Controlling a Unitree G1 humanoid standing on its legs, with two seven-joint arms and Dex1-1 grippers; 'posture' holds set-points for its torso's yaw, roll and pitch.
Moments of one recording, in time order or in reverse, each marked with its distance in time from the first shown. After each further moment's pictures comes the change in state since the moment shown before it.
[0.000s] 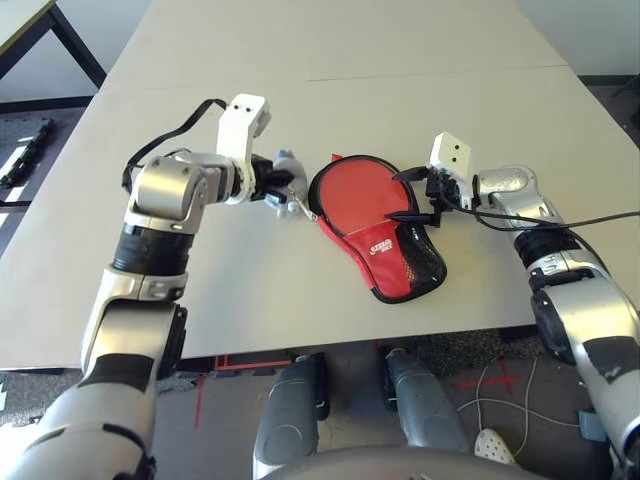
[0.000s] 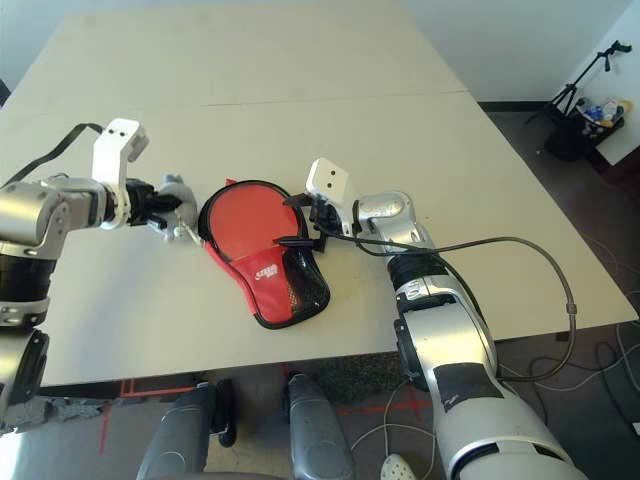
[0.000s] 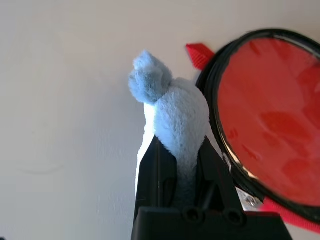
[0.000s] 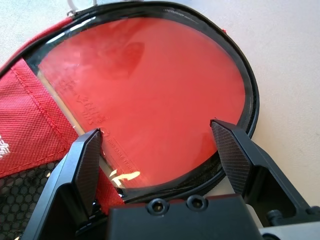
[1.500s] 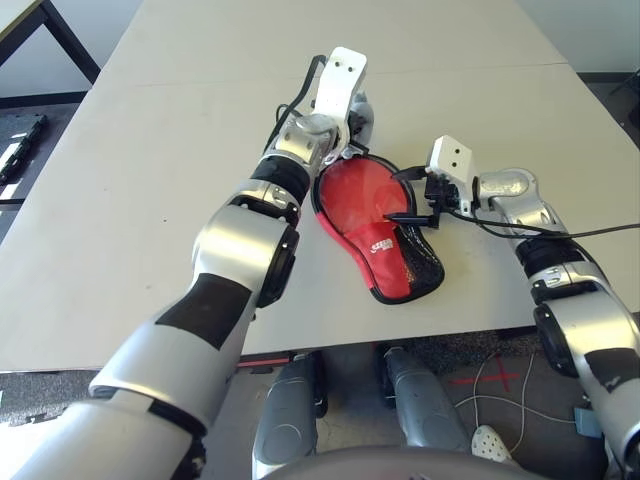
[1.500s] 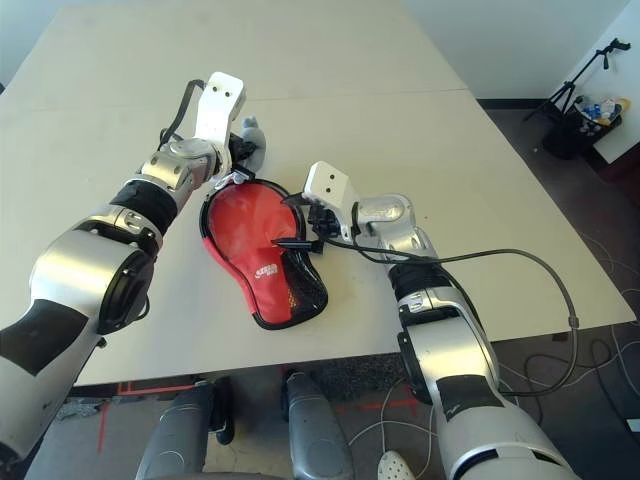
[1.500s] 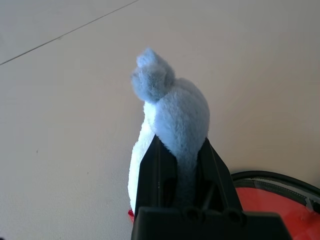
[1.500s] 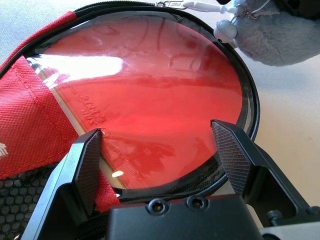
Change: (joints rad) left arm -0.487 -0.445 0.040 1.082 0.271 -0.866 0.220; right arm 0.076 0.001 -0.001 -0.158 0.001 0.050 -0.018
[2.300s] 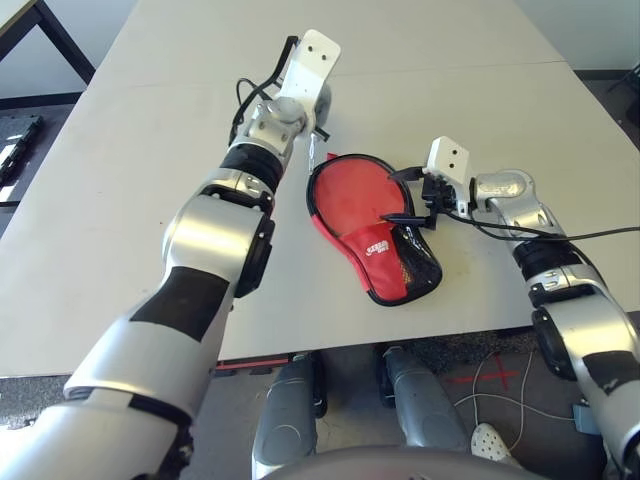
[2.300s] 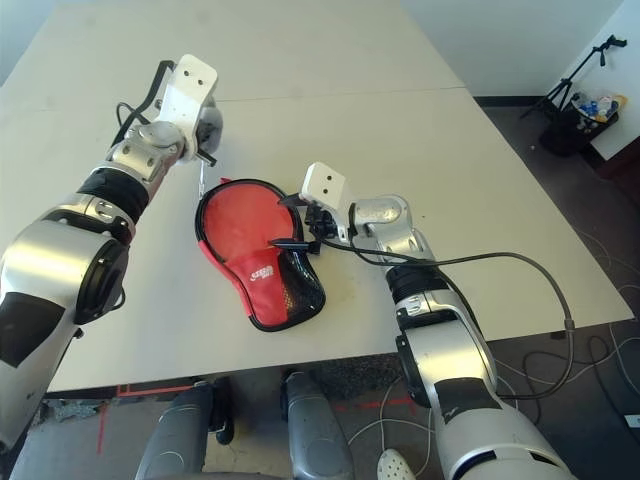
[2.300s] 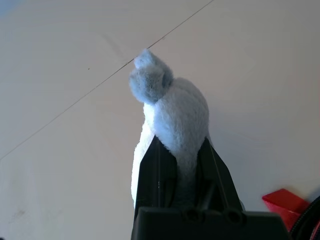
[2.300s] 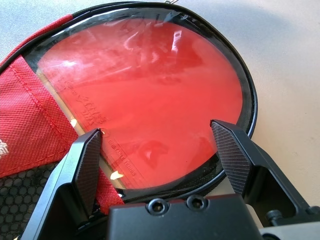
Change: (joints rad) left arm -0.015 0.165 -0.062 0.013 0.195 -0.030 0.106; right arm 0.008 0.013 0.000 -0.022 0.001 0.013 -0.002
